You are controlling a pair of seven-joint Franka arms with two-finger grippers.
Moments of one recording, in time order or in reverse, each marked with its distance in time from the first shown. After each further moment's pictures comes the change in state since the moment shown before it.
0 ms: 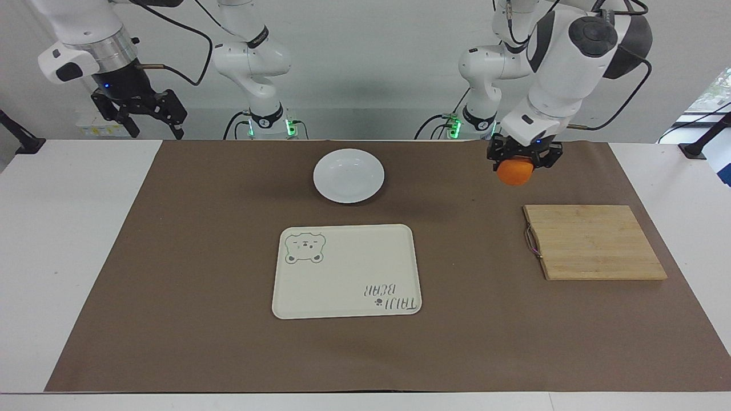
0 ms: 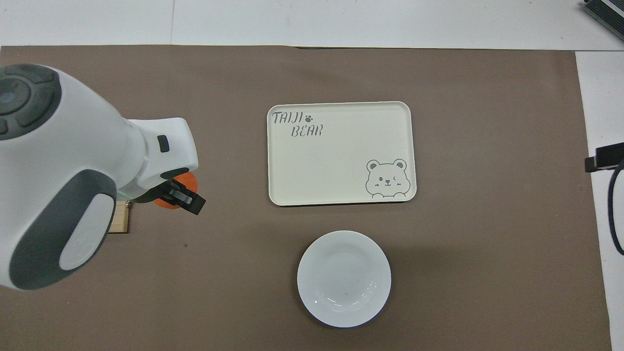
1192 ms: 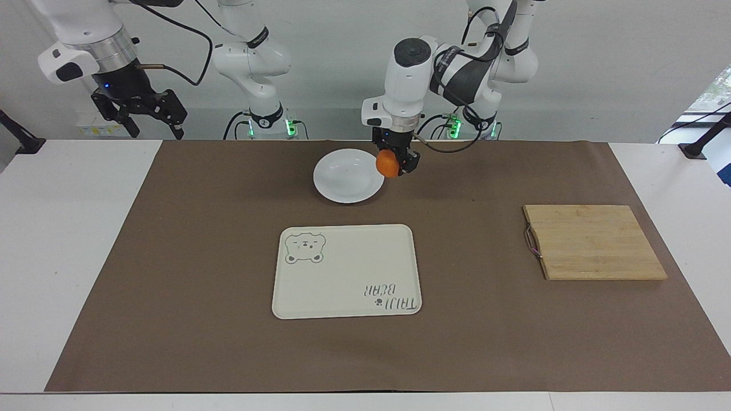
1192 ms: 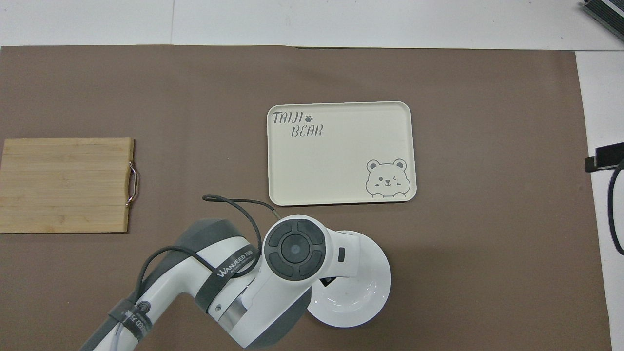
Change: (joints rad) left arm -0.411 0.101 -0.011 -0.303 -0.046 0.480 0.012; right arm 0.000 0.000 0.000 0.000 0.000 0.000 0.000
